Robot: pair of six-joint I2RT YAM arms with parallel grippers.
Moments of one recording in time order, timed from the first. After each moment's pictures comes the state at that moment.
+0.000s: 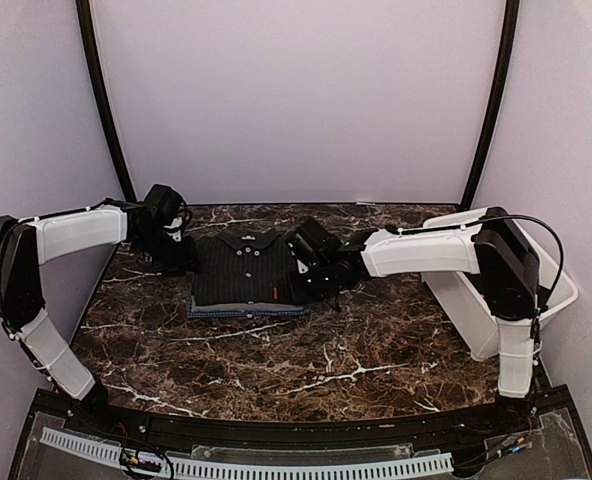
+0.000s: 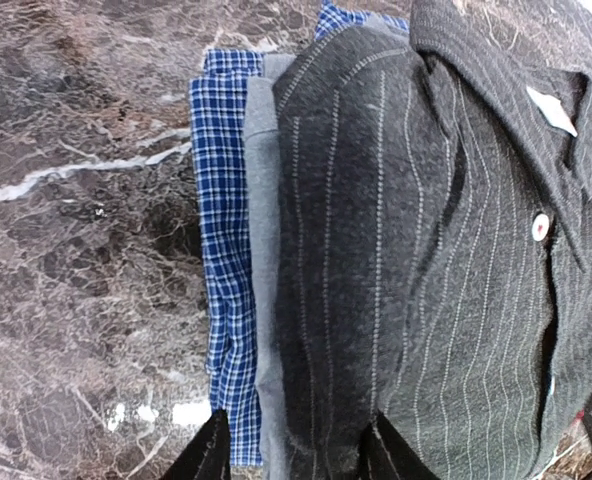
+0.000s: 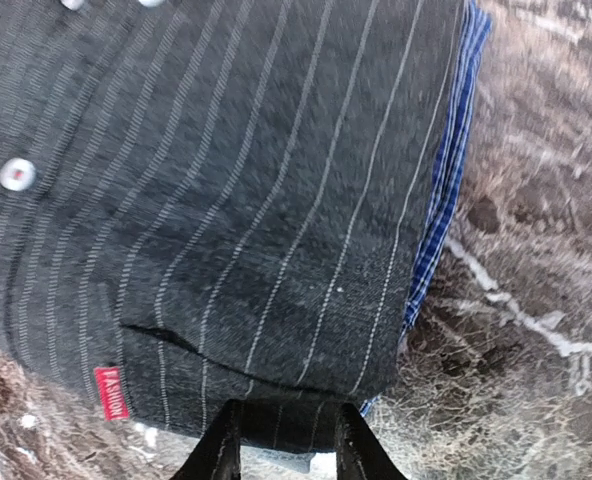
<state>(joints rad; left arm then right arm) -0.34 1.63 1.17 -0.65 0.06 -0.50 0.96 2.03 1.51 -0.46 0.11 0.55</state>
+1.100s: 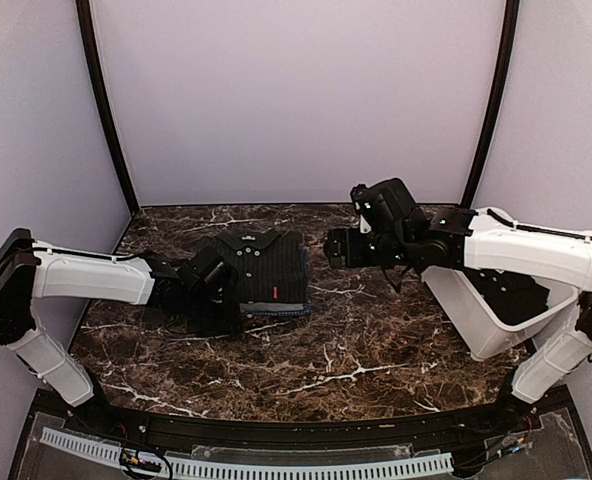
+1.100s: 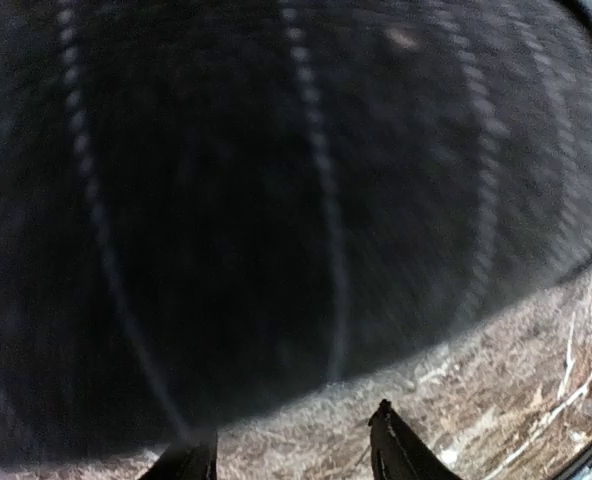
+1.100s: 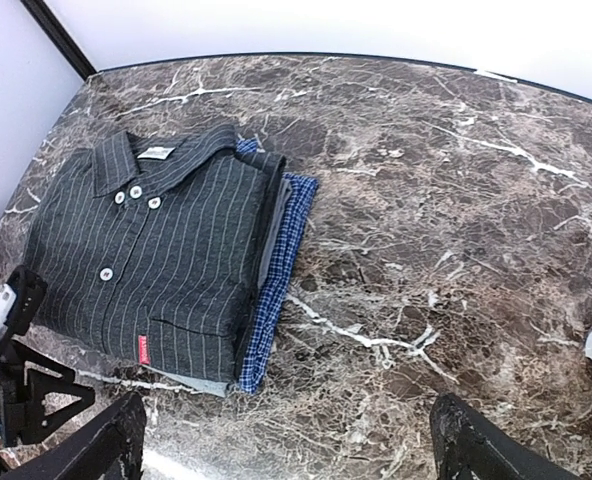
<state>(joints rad) -0.81 1.54 0.88 -0.49 -0.02 -0.81 0.92 1.51 1.23 -0.44 0.33 0.53</state>
